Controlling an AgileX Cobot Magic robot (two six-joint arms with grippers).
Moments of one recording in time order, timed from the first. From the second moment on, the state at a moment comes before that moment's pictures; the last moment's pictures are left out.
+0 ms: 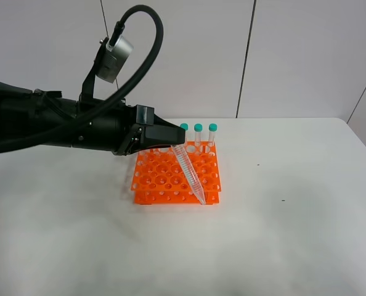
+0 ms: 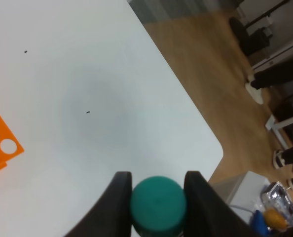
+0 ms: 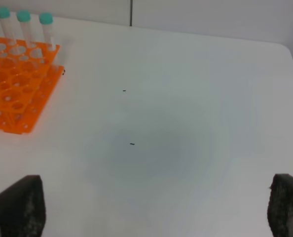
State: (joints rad) left arm -0.47 1.43 -0.84 -1.51 0.56 1.09; right arm 0.05 0.00 -0.50 0.04 1.02 -0.06
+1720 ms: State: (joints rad) left arm -0.65 1.50 -0.86 -0.05 -0.35 0.24; right arm 0.05 -0.01 -0.50 0.04 1.02 -0.06
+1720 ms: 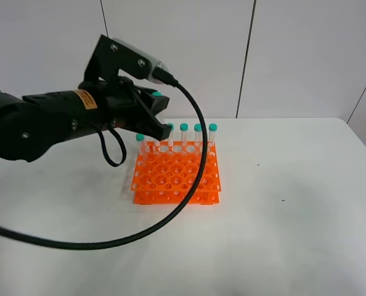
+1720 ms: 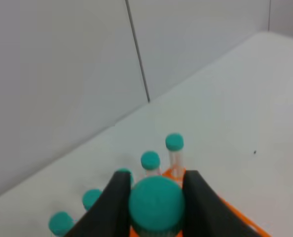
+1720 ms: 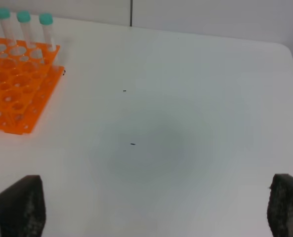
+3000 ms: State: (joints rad) left arm -0.49 1.87 -1.06 -0.07 -0.36 0.15; right arm 0.05 -0.01 -0.50 0.04 1.02 -0.06
